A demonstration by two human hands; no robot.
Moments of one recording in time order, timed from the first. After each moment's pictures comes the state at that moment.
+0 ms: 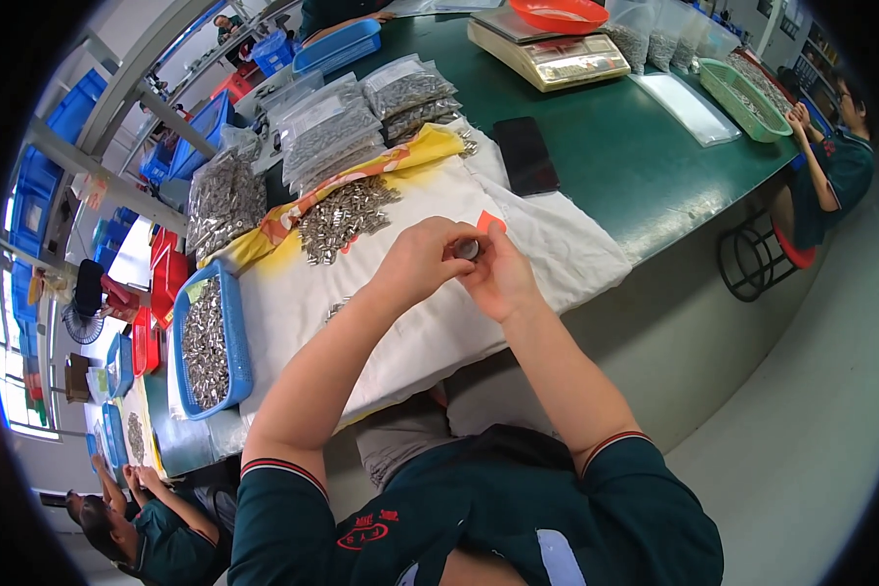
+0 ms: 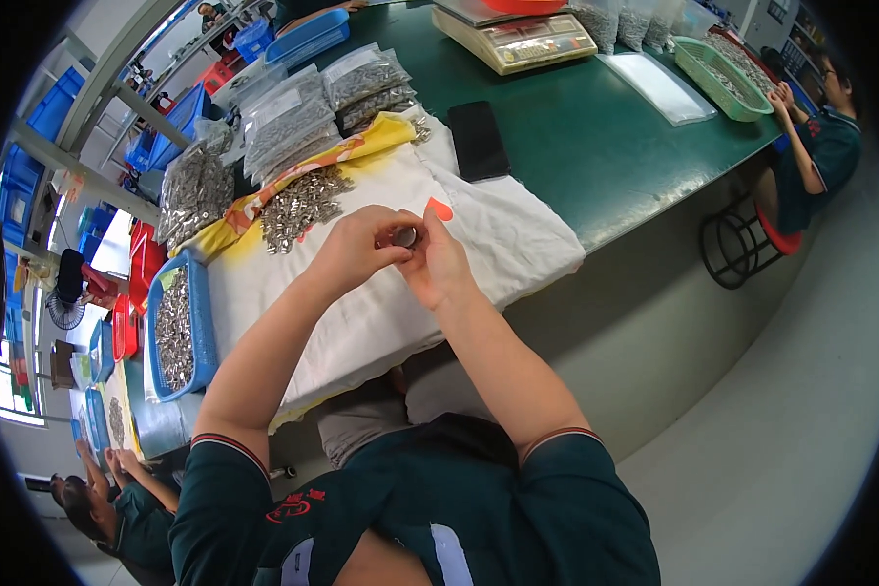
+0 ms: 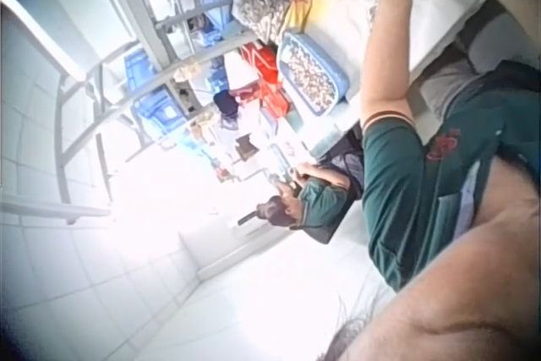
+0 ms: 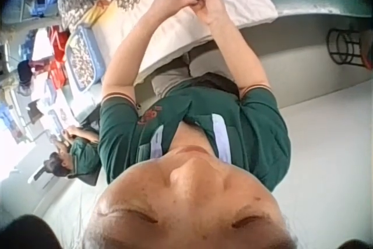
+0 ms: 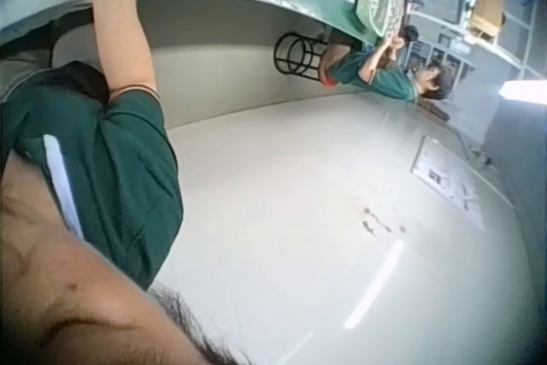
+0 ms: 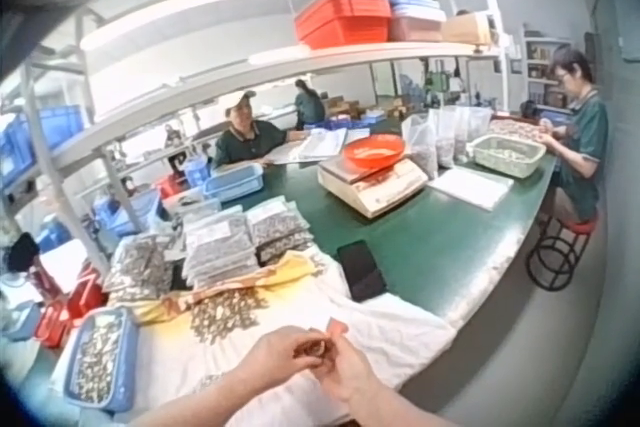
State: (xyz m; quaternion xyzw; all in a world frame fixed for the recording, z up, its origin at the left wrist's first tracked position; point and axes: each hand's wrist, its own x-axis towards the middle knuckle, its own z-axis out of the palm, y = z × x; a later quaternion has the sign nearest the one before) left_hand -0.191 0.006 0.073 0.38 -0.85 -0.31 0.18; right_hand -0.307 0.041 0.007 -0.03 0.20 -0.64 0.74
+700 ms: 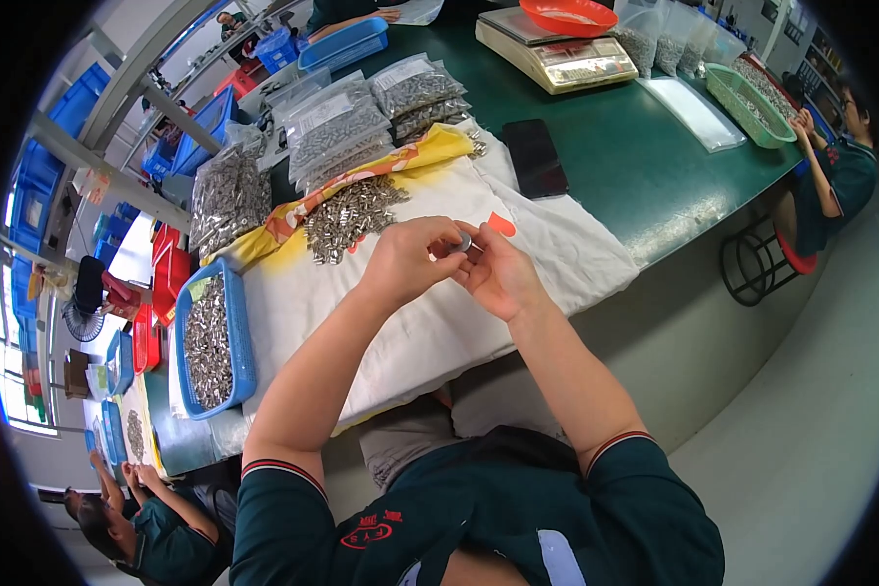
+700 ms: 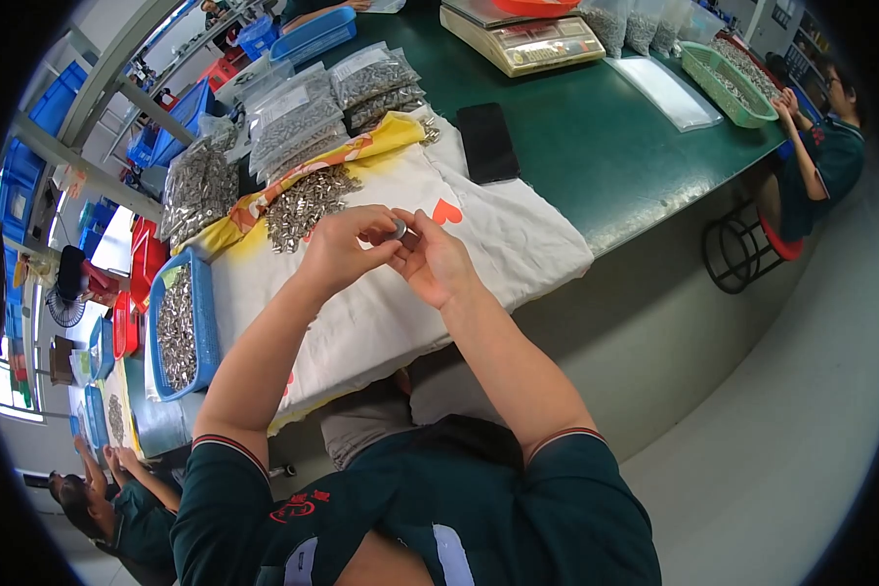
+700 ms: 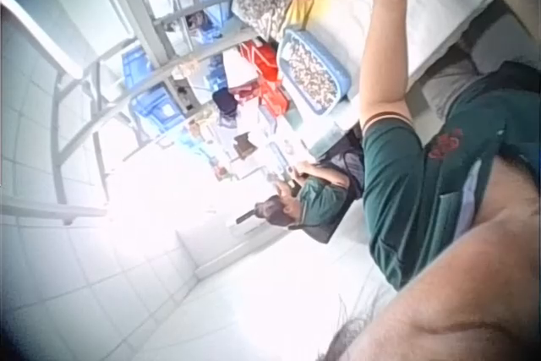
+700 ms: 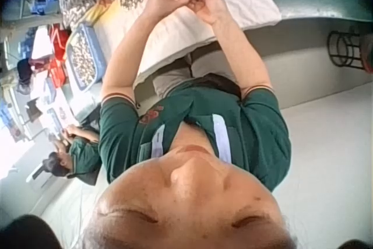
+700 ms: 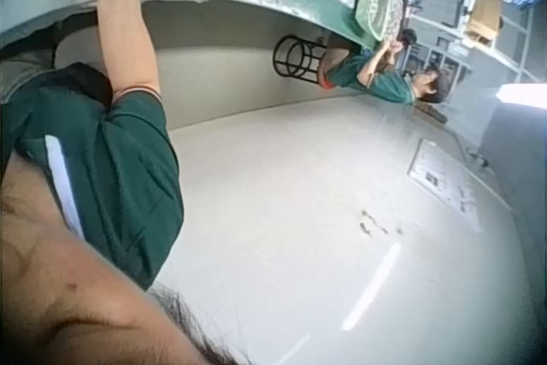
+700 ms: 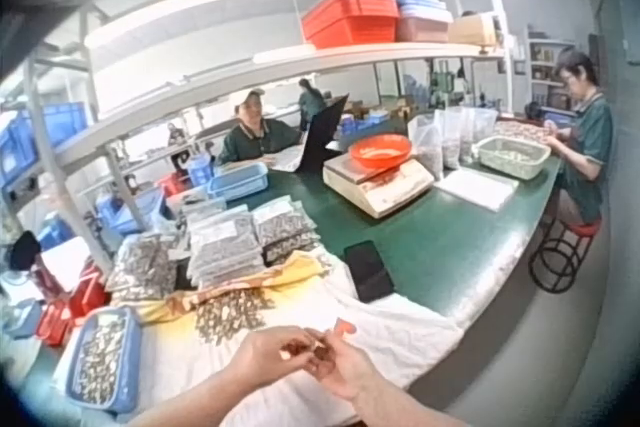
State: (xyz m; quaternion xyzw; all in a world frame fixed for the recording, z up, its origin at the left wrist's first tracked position) left_hand -0.172 0.002 0.075 0.35 -0.84 -0.30 0.29; right_hand -0.304 0.038 0.021 -0.05 0.18 -0.59 0.79
